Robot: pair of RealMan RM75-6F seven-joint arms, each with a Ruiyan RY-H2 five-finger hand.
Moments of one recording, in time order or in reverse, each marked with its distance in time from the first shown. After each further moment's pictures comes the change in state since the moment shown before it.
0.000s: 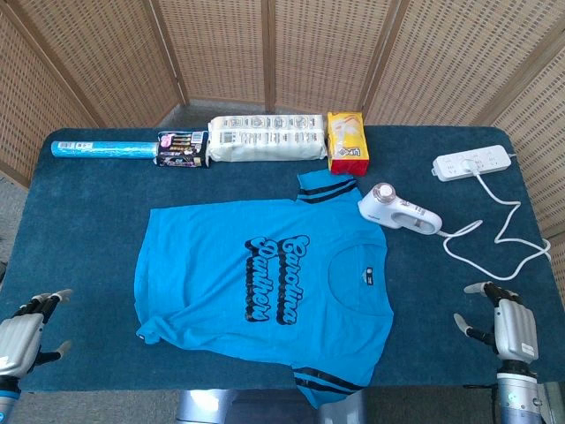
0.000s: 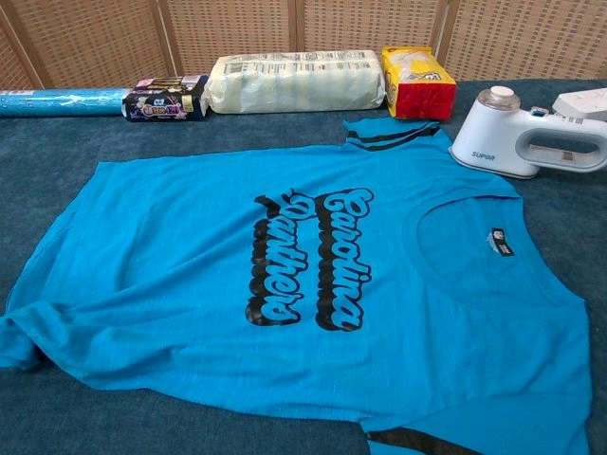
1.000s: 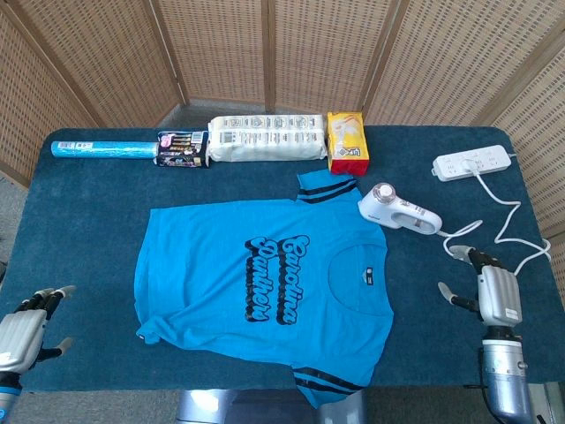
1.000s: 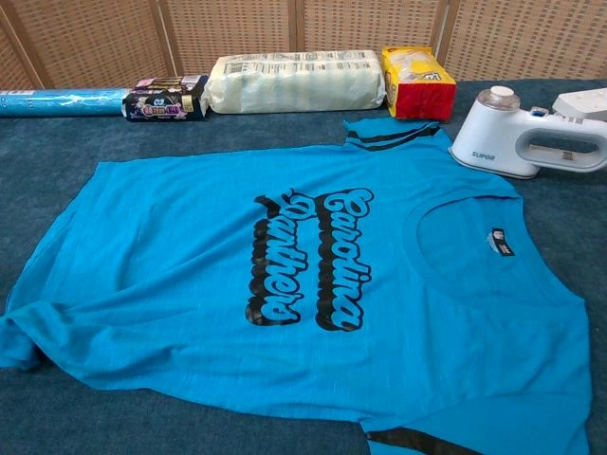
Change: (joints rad) left arm -0.017 0.019 -0.006 -0.015 0.018 -0.007 0.029; right arm 0.128 -0.009 0.099 -0.004 -0.004 -0.062 -0.034
